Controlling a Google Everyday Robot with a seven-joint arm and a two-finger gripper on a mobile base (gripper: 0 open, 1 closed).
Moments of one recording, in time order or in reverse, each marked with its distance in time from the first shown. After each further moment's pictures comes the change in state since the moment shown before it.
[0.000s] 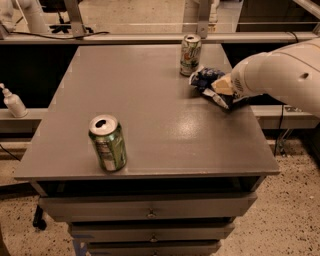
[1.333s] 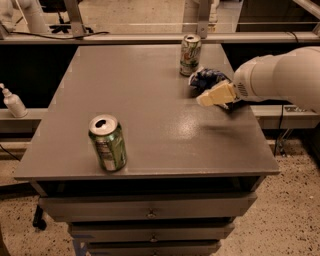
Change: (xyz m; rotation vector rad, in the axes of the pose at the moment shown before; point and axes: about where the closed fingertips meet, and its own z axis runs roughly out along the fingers) arm -0.005 0.025 -0.031 -0.086 -0.061 0.000
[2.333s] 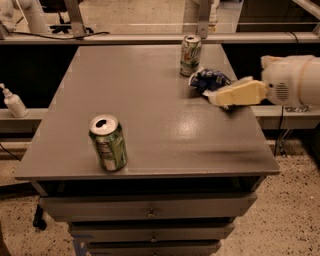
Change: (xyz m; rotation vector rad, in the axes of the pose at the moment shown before) arm -0.015 0.013 -0.076 -0.257 -0.247 0.111
